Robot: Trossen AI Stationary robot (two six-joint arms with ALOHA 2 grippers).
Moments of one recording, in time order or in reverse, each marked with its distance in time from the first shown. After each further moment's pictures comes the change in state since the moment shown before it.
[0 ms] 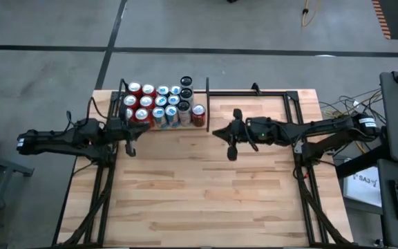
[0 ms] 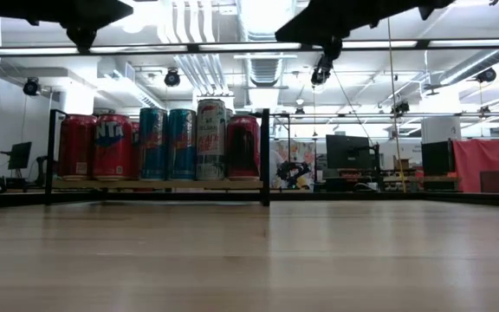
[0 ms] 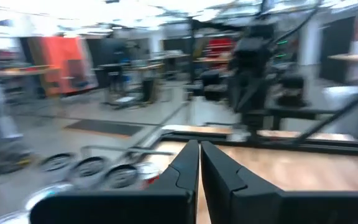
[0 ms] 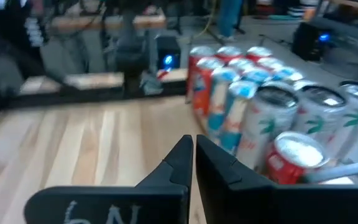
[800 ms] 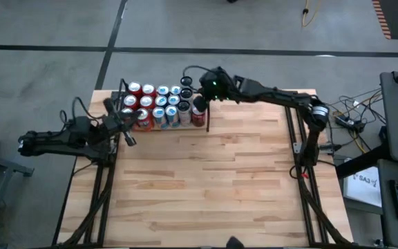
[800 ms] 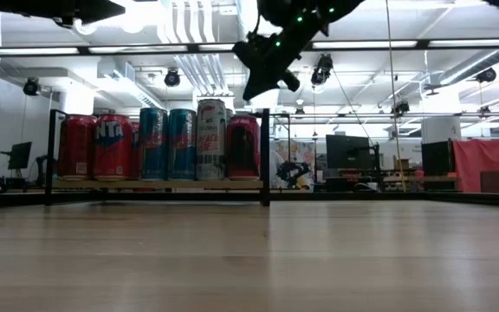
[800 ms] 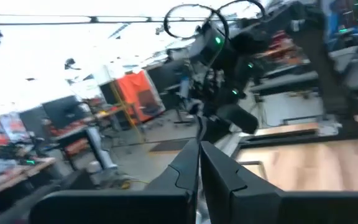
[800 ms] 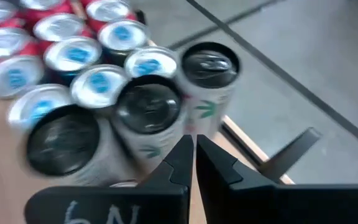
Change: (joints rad) left arm 0.001 -0.064 0.013 0.033 -0.223 0.379; right arm -0.380 0.572 0.837 -0.672 0.008 0.110
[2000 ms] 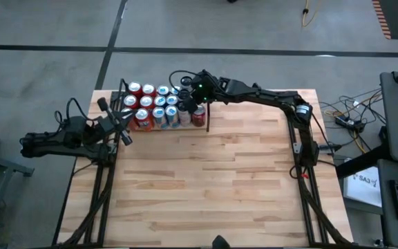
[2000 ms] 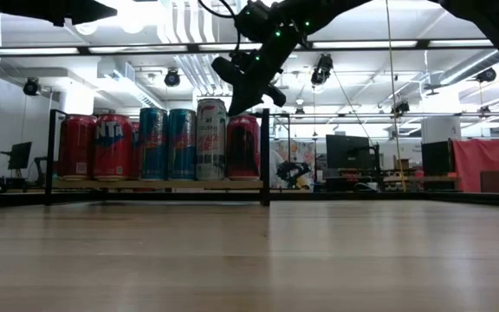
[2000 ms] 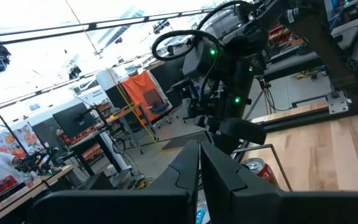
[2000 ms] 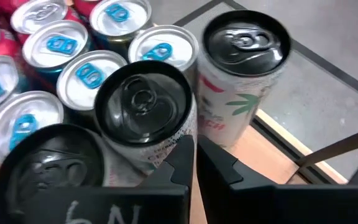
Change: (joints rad) left arm -0.001 -0.069 0.012 -0.100 -0.024 0.118; right arm 0.020 0.180 0.172 -0.080 0.002 0.135
